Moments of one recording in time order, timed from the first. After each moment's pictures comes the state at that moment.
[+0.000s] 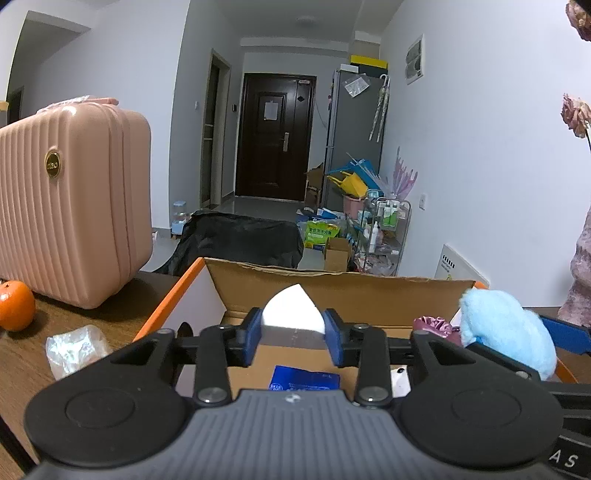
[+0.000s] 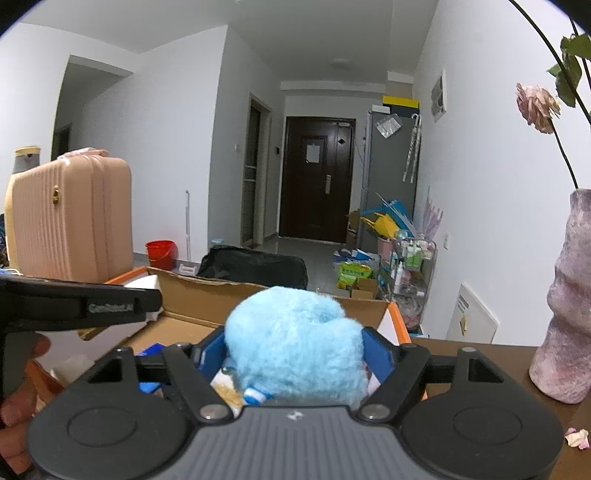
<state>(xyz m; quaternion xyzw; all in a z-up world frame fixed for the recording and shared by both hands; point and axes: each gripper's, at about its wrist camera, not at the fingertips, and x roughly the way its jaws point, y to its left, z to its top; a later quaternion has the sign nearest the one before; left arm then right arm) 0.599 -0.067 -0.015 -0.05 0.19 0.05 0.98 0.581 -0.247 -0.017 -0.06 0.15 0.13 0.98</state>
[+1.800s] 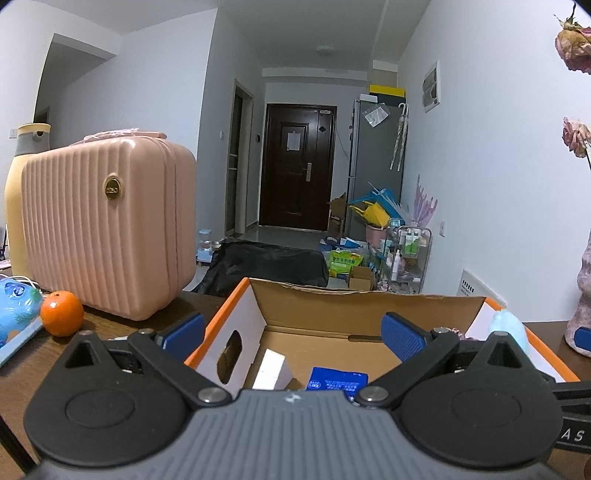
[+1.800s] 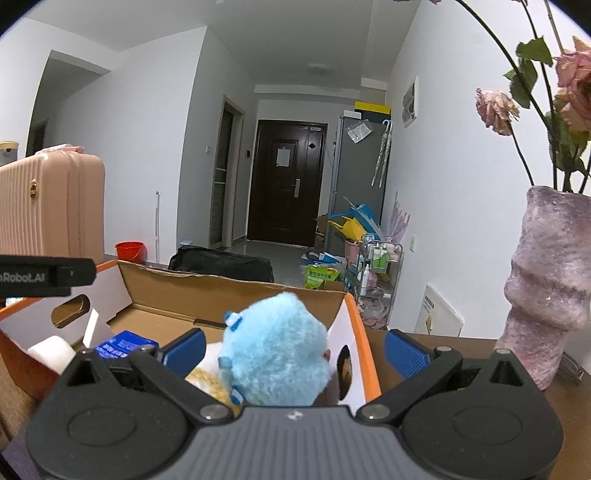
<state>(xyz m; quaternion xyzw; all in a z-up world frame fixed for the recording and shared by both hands) 0.548 -0.059 -0.009 -0.04 0.14 0.10 0.98 0.554 -0.261 -0.027 -0.06 0.14 0.08 0.99</state>
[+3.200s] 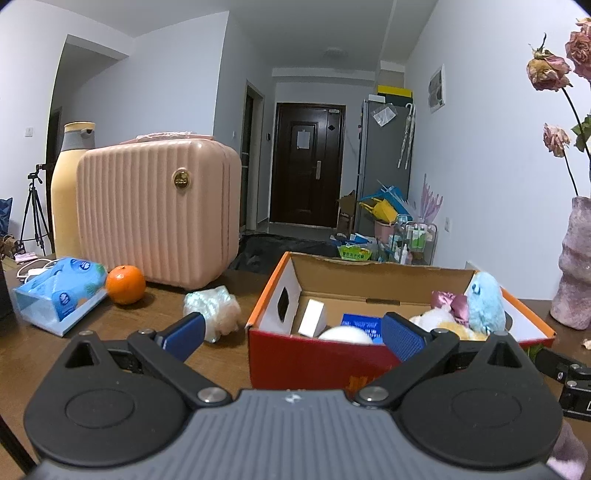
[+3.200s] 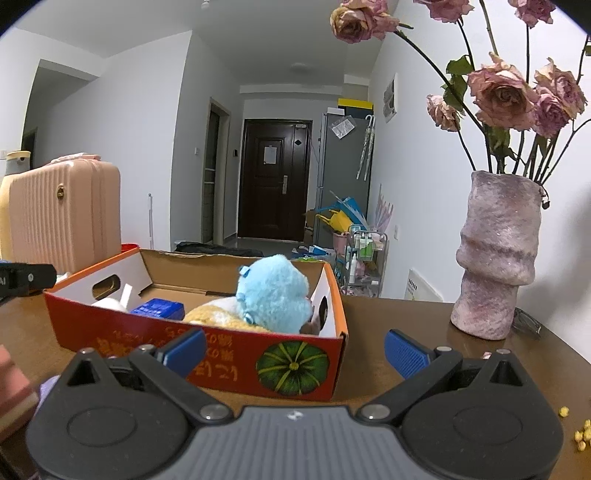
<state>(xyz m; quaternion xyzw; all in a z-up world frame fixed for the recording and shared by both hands) 0.442 -0.043 -0.007 -0.04 0.14 0.11 0.98 0.452 -0.281 -0.026 -0.05 0.15 0.06 0.99</state>
